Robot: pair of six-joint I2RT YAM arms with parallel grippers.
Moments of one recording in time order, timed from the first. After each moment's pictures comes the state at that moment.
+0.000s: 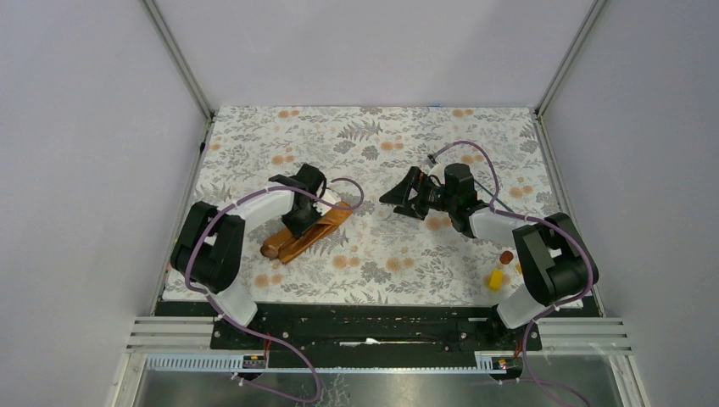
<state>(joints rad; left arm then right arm) -0.43 1.67 1.03 -0.75 -0.06 0.41 0.37 1.58 0.69 0.44 -0.67 0.92</state>
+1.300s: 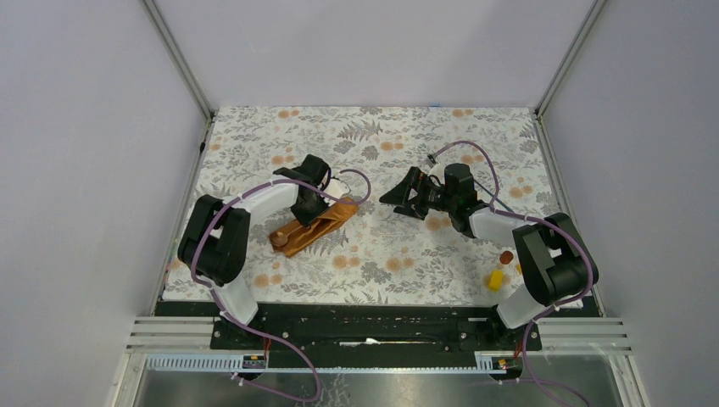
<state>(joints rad) -0.44 1.73 1.12 -0.68 0.00 0.49 0.37 1.58 0.69 0.44 -0.67 0.91</state>
